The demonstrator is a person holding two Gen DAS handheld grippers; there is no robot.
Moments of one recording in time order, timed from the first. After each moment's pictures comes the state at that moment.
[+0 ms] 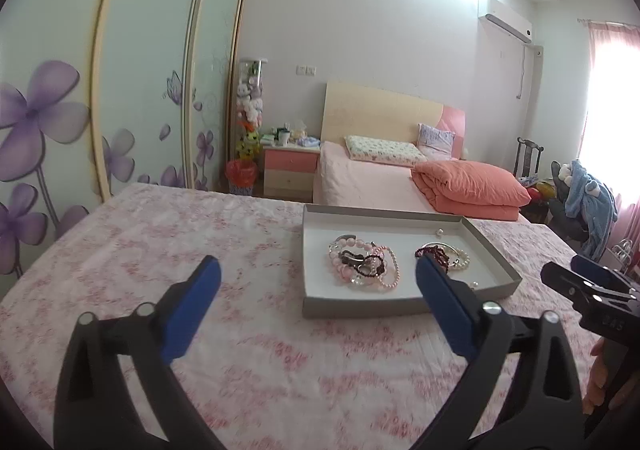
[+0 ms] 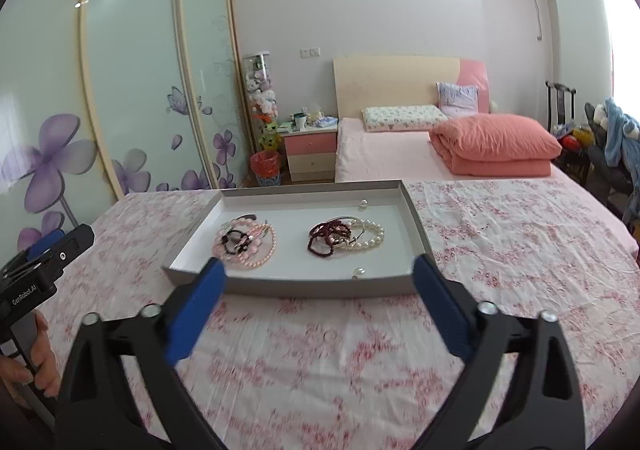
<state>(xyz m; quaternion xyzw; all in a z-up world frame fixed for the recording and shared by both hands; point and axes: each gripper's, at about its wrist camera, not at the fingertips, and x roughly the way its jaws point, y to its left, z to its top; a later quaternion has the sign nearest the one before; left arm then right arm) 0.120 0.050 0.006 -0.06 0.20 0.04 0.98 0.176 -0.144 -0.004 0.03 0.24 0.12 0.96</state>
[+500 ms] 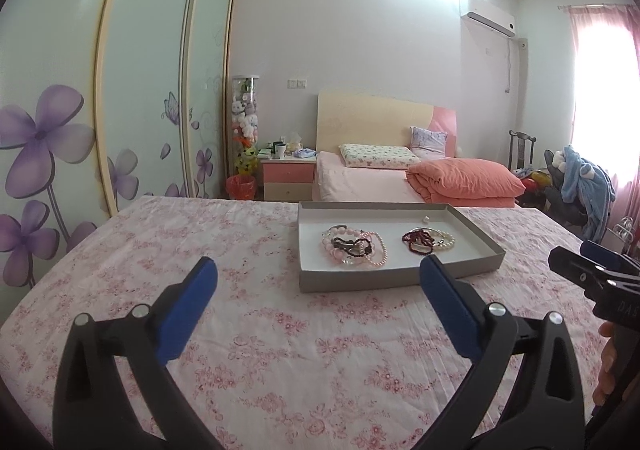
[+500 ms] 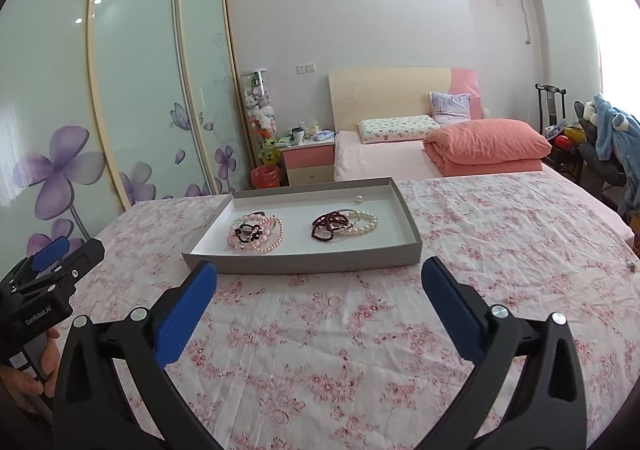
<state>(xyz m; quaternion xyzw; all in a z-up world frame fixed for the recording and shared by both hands) 0.070 0.030 0.003 -0.03 0.18 0.03 0.98 0.125 -0.158 -0.011 0.06 0.22 0.11 0.97</state>
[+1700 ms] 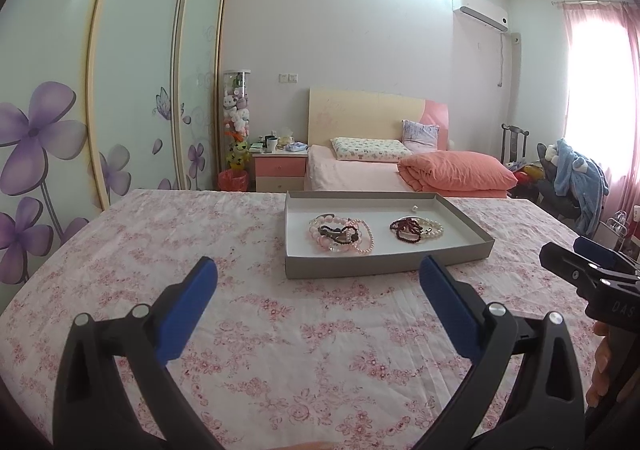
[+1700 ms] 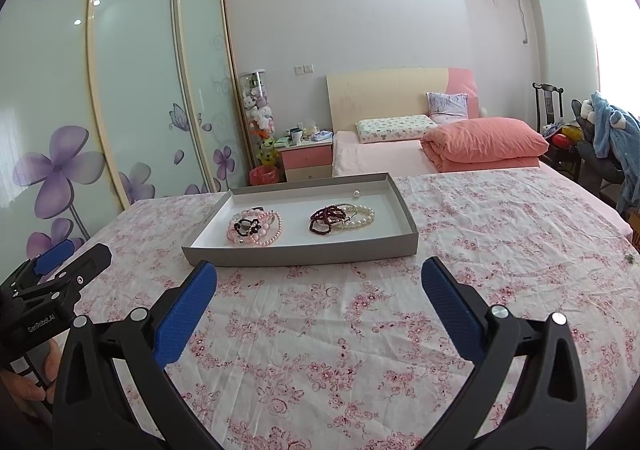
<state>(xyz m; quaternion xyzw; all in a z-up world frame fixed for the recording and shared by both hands) 0.067 0.023 -0.008 -0.03 0.19 0.02 0.98 0.114 -0.160 -0.017 0.06 0.21 0.11 0.97</state>
